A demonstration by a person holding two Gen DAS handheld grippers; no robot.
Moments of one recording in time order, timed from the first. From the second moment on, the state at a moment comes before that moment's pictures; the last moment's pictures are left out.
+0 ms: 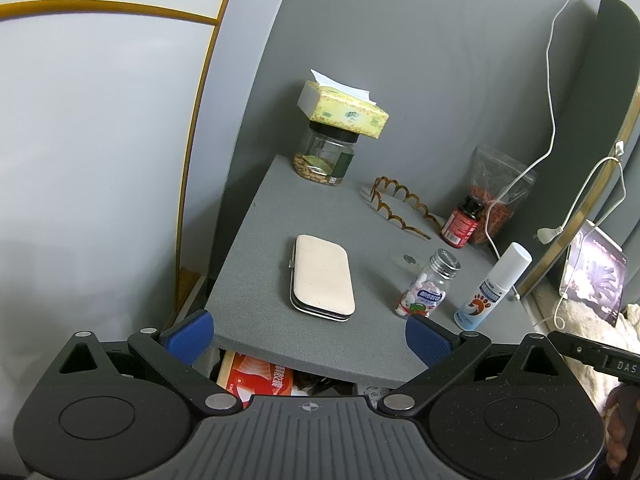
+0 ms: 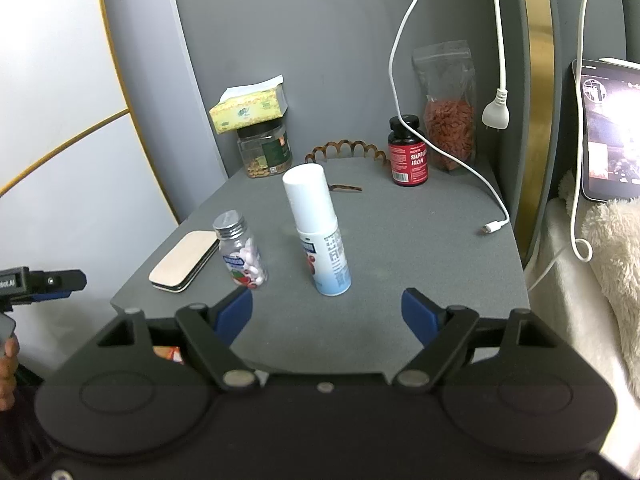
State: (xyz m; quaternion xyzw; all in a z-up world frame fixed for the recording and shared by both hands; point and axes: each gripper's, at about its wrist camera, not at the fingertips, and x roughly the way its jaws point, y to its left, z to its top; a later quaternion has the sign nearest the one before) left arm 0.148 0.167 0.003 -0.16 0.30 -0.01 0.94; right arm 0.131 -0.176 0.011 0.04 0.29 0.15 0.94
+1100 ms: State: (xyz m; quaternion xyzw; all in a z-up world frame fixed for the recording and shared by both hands) left arm 0.152 0.173 -0.001 -0.16 0.33 0.01 0.93; right arm 0.145 -0.116 -0.047 -0.02 0.50 0.24 0.83
